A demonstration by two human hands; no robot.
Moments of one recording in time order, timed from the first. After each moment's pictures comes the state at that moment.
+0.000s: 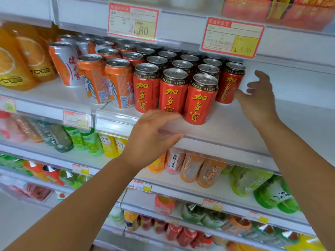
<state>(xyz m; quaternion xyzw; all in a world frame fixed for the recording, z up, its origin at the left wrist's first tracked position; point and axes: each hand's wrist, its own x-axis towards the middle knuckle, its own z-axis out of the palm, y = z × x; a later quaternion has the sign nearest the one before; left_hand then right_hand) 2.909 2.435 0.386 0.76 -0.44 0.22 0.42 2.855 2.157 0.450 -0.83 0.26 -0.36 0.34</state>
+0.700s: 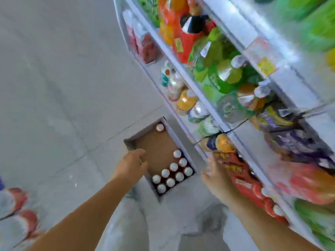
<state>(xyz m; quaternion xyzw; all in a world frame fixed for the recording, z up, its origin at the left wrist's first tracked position) 2.805 2.792 -0.058 0.86 0.27 -0.28 0.33 2.850 2.519 -0.055 -0.90 0.04 0.33 0.29</state>
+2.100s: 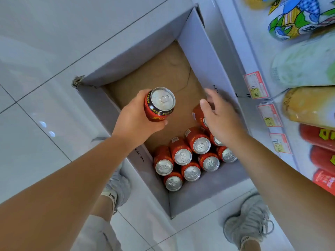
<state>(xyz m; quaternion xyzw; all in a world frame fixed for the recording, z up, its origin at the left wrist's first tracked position) 2.829 2.814 -0.477 0.82 0.26 -0.24 0.45 2.905 2.604 -0.475 -0.90 0.00 0.36 0.25</state>
